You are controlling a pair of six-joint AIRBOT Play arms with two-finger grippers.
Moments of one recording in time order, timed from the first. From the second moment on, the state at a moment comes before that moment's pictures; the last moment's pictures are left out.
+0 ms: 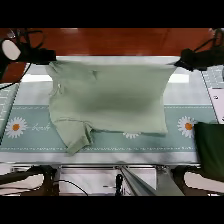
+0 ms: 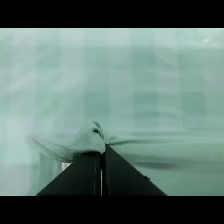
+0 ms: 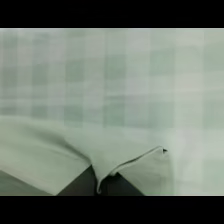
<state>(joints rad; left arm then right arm) -0.06 -1.44 1.44 1.56 -0.82 -1.64 -0.15 -1.43 1.48 -1.04 1.10 1.46</state>
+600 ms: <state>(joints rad) -0.01 -1.75 1.72 1.42 -1.08 -1.58 -0.19 -1.86 1.84 -0.87 1.29 1.47</state>
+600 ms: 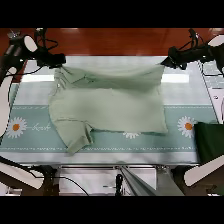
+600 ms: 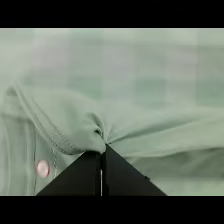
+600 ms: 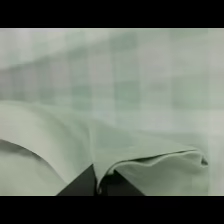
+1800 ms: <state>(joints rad) 0.16 -1.58 1.39 1.39 -1.58 -1.55 -0.25 -1.49 1.40 -1.19 1.43 1.48</state>
